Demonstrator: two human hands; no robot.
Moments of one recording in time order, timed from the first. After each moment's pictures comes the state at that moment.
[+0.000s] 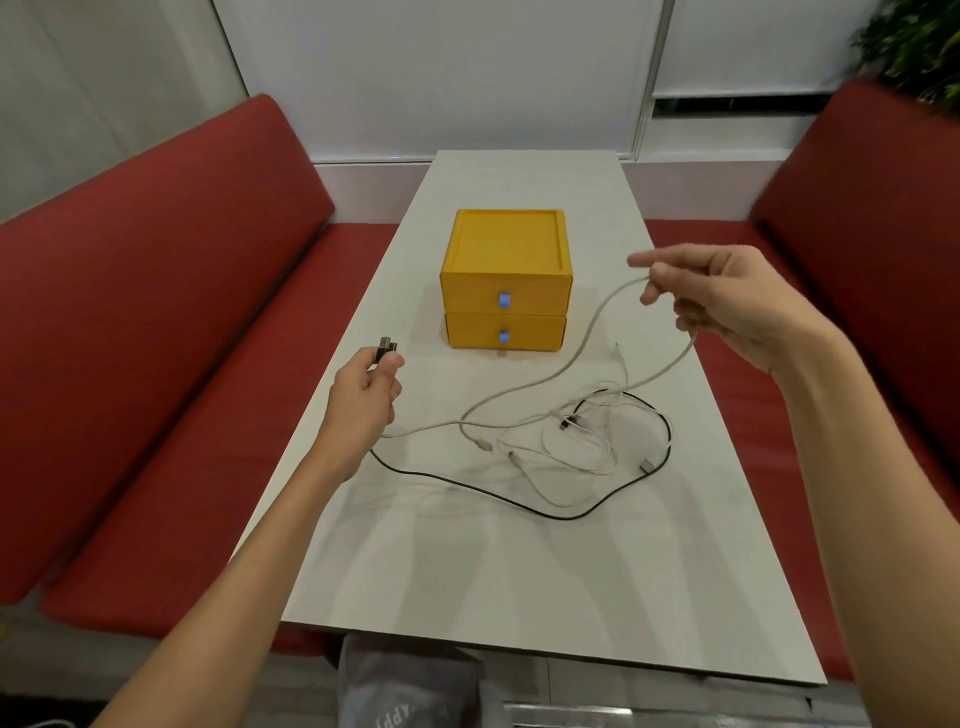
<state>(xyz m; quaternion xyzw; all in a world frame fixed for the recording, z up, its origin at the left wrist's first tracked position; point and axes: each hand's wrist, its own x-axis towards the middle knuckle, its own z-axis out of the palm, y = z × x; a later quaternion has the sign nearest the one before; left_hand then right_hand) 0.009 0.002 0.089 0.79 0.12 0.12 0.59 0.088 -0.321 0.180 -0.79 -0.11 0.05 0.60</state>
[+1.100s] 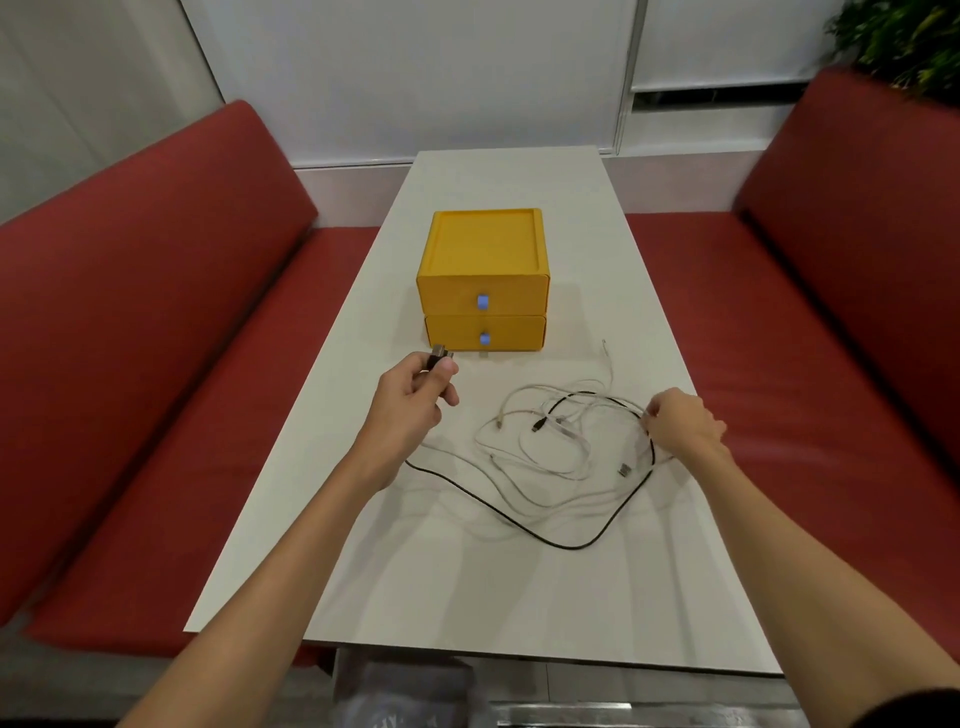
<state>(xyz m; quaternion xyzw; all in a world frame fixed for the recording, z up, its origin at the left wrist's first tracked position) 0.014 -0.058 0.102 0.78 0.08 0.05 0.62 0.111 -0.347 0.004 -0.97 0.16 0.07 0.19</state>
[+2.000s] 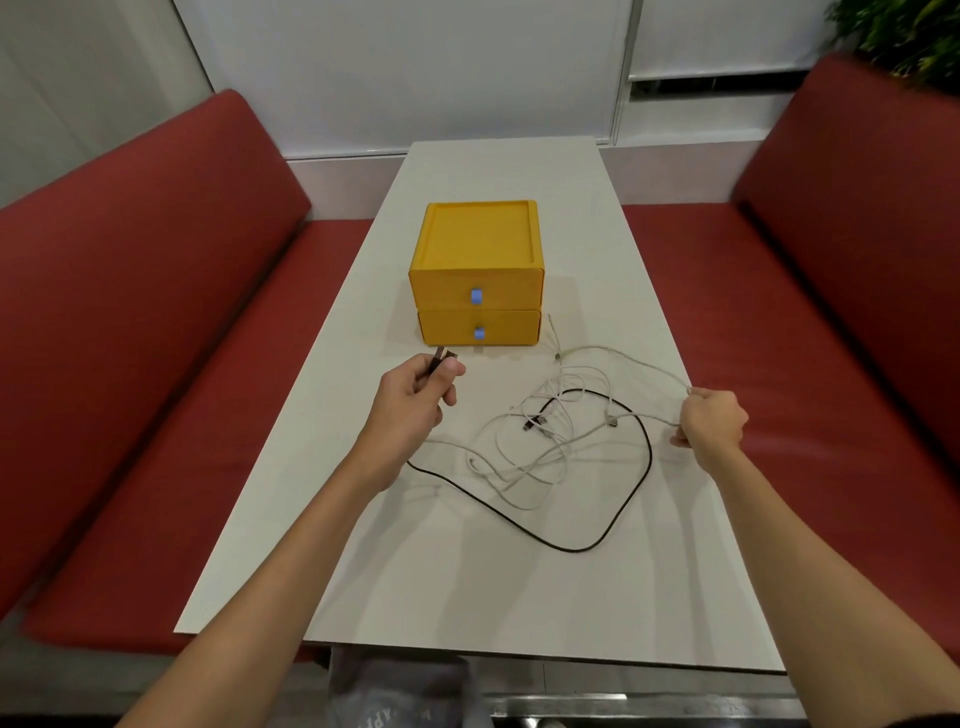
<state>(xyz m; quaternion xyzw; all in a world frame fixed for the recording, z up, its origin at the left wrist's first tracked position) 0.016 -0.066 0.096 0.77 0.08 0.03 0.63 0.108 -0.375 -0.005 -0.82 0.32 -0.04 0.47</state>
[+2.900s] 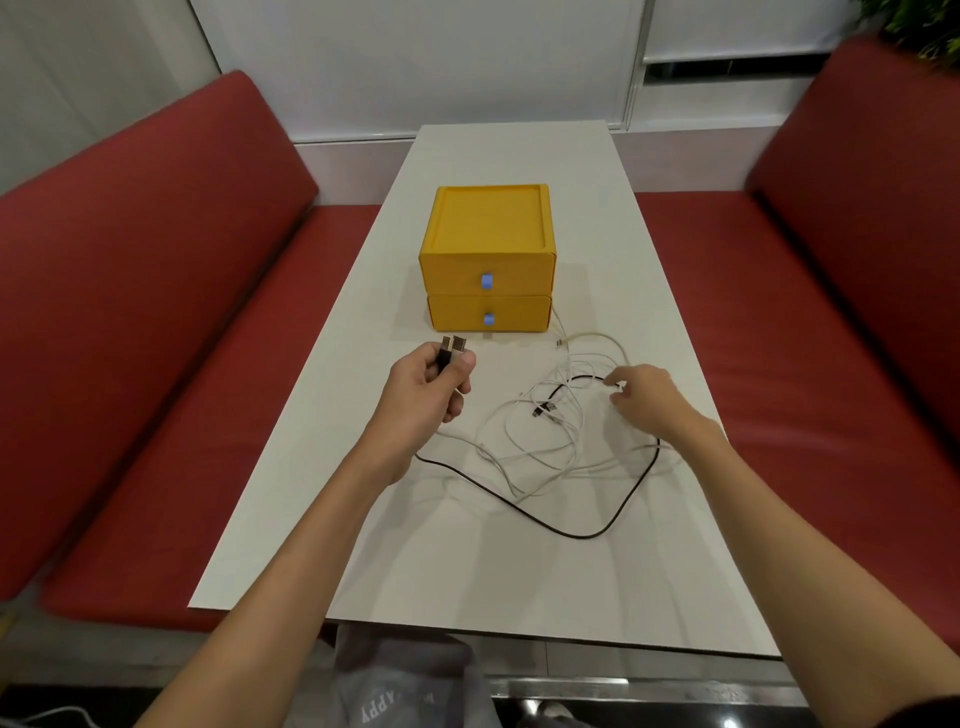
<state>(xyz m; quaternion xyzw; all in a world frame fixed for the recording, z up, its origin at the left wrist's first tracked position) 0.006 -0.066 0.099 0.76 0.08 0.02 0.65 0.115 -0.322 0.007 -0.97 -0.05 0.07 0.23</state>
